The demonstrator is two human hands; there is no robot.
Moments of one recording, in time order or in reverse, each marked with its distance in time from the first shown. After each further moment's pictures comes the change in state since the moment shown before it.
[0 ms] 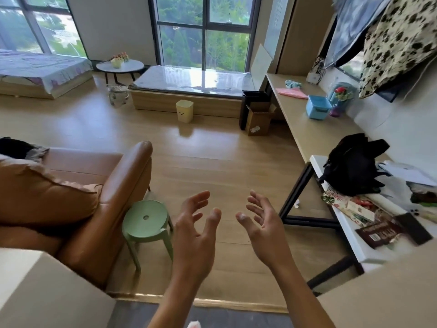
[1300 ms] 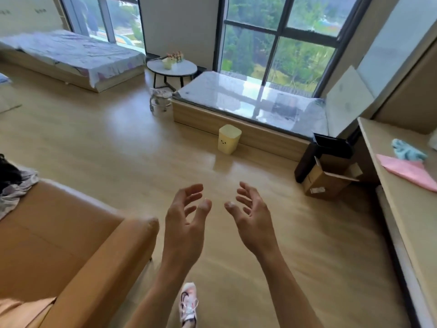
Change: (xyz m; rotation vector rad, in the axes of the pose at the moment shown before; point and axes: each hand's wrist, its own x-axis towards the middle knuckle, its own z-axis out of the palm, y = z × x) left_hand 0.810 -0.161 0.079 0.006 0.262 -0.101; right_hand 0.831 -0.049 0.283 -0.025 -0.278 -0.115
